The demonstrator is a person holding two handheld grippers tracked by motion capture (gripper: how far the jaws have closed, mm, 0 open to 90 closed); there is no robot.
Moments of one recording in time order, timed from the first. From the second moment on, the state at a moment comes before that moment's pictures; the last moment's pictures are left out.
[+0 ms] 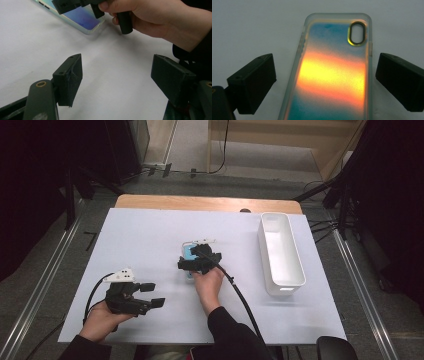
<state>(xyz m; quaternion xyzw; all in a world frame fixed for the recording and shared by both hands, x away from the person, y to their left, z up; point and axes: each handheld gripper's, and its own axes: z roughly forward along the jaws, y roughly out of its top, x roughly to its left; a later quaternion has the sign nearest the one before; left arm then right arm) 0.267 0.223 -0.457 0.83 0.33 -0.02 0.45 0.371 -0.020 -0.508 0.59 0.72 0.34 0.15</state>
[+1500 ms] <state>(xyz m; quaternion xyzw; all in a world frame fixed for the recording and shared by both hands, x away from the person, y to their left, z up) 0.268 0.223 -0.458 0.83 0.33 -0.02 0.45 0.364 -0.010 -0.517 0.57 0.73 0.30 0.22</state>
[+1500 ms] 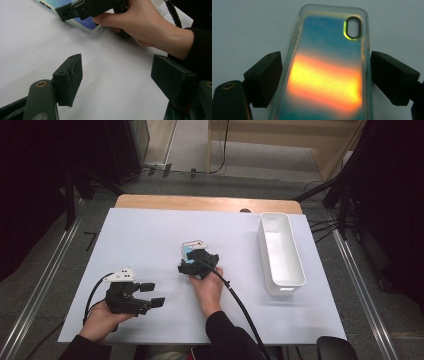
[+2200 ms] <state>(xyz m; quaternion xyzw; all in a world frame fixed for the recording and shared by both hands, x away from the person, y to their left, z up) 0.269 0.223 -0.458 0.83 0.33 -0.02 0.45 0.364 -0.012 -0.516 0.57 0.73 0.31 0.21</state>
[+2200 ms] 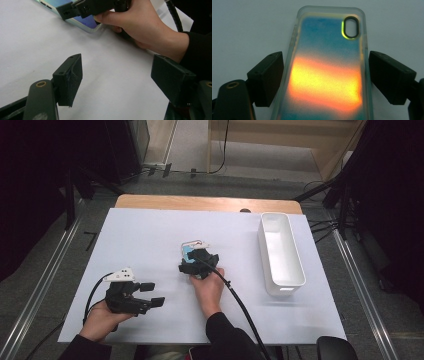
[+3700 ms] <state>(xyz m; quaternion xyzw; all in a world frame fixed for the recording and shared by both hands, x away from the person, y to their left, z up) 0.271 0.224 -0.457 0.82 0.34 -0.03 0.45 0.364 -0.071 -0.451 0.52 0.77 0.38 0.04</state>
